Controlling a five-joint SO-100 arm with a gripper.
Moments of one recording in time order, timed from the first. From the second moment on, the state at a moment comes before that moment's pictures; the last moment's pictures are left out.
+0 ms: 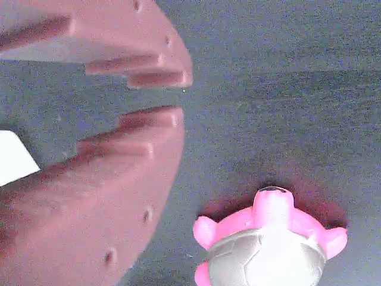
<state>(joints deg) -1.8 185.8 168.0 71.8 1.7</state>
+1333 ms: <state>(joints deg) 4.6 118.7 115.5 69.1 -19.2</state>
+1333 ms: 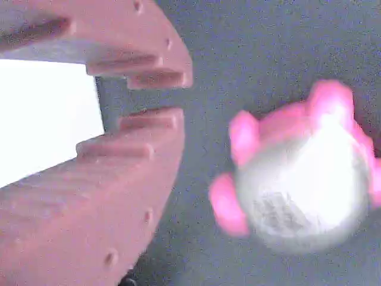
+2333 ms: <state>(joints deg) 4.1 76.5 67.8 86.6 -33.6</state>
